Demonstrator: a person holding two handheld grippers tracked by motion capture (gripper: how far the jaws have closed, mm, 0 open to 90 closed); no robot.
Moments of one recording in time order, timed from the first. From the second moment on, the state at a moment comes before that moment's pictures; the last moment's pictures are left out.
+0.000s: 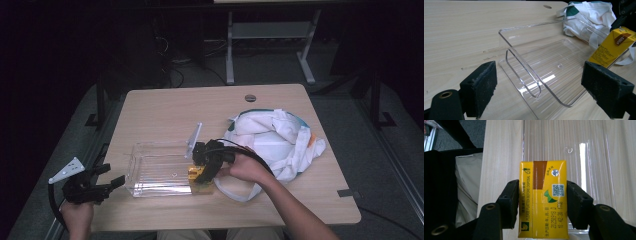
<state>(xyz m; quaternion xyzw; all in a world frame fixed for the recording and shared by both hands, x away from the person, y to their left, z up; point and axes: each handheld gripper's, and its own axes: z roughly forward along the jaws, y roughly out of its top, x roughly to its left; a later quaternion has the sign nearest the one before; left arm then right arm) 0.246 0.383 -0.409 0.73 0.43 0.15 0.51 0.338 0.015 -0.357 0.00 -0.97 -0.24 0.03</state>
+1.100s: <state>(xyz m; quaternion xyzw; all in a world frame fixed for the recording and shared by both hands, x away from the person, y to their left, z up) 0.245 0.385 -0.408 0.73 0.43 0.15 0.51 0.342 -0.001 -0.339 -0.03 -0.97 -0.26 0.02</state>
